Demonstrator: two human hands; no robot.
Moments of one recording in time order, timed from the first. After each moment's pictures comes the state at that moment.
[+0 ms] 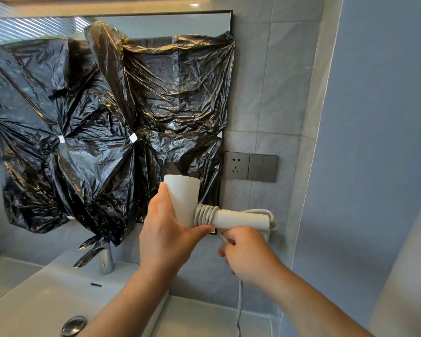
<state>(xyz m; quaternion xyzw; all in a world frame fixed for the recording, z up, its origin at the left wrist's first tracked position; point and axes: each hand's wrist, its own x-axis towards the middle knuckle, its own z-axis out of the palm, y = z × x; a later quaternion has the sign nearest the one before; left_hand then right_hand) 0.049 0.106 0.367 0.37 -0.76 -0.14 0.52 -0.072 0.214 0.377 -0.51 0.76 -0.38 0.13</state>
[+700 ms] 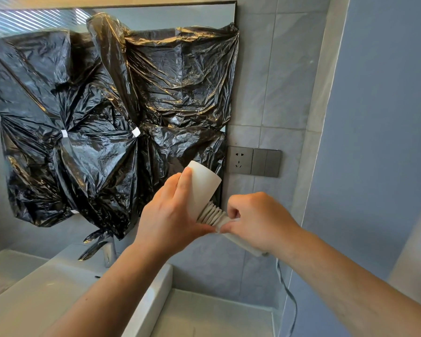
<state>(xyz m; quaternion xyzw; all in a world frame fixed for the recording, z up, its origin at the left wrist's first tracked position) 0.065 0.100 0.395 0.31 -0.86 0.04 0.40 -0.081 0.219 0.430 -0.62 0.74 -0.21 -0.15</state>
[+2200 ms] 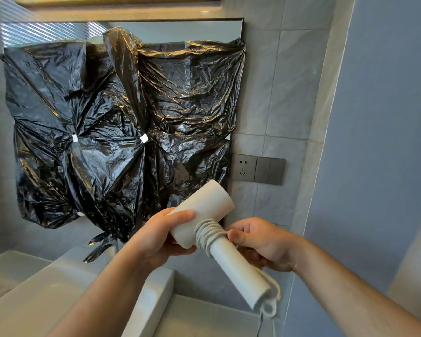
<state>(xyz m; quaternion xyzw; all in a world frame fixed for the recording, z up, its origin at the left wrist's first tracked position) 0.088 0.082 0.381 0.22 -0.57 -0.73 0.30 -0.089 0.223 0.412 -0.56 0.55 -0.41 0.46</state>
